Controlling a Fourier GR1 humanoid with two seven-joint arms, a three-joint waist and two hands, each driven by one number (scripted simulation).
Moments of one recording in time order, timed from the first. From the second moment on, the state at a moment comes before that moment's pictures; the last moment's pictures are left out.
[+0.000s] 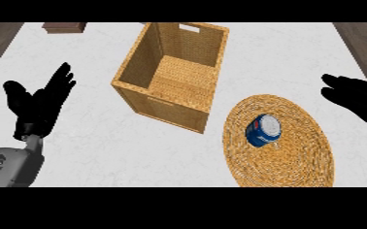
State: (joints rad) left arm -0.20 0.50 -0.12 -1.36 0.35 0.17 0.15; right arm -0.41 -0.66 -0.09 -2.38 -0.21 0.78 0.89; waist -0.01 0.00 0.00
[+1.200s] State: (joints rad) left arm -0.23 0.43 -0.04 -1.34 0.26 0.09 0.17; right arm -0.13 -0.30 0.18 -1.95 0.72 0.47 0.15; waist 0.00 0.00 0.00
